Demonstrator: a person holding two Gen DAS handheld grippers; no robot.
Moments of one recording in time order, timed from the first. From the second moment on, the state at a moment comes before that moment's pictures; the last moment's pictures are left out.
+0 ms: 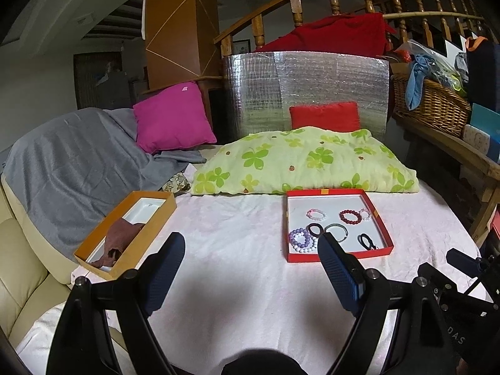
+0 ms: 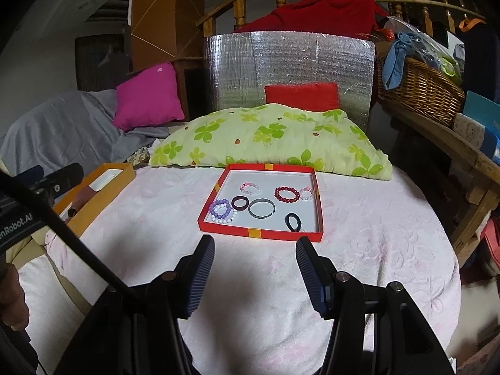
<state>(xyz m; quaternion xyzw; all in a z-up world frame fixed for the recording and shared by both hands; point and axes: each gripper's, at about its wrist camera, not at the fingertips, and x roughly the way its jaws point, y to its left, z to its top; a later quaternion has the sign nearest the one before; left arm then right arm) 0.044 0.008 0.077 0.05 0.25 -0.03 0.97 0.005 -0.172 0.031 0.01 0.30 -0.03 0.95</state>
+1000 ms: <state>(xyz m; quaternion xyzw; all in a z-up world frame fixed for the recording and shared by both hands) 0.054 0.002 0.067 0.06 0.26 -0.03 0.96 0.018 -0.179 0.027 0.01 0.29 -0.04 0.95</state>
